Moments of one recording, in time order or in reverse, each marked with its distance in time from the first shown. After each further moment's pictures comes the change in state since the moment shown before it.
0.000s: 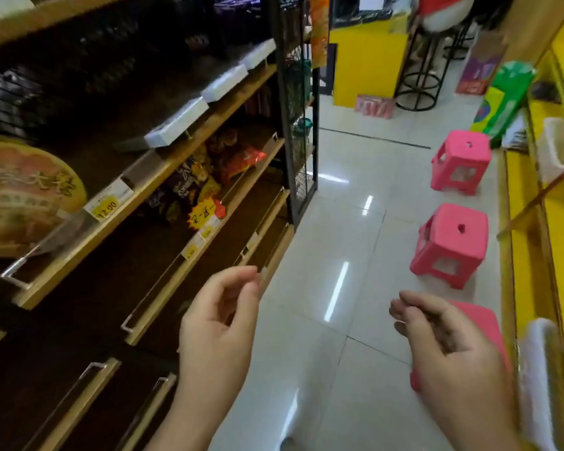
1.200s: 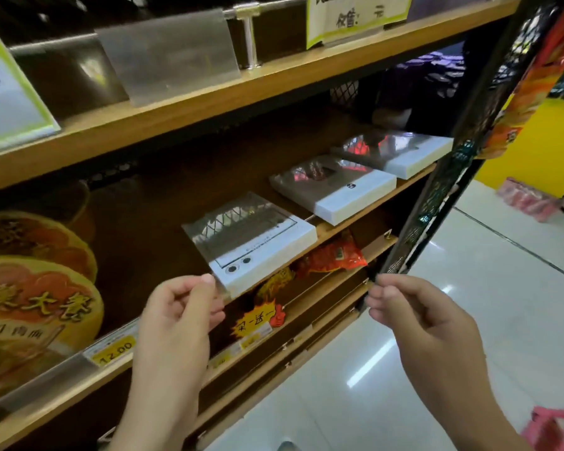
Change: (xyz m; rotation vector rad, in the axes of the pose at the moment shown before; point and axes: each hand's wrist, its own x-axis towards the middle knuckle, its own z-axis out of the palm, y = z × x) left_hand 0.318 0.009 -0.030 -0.258 0.652 -0.468; right_hand 0.313 -0.105 0.298 -0.044 -0.637 -0.177
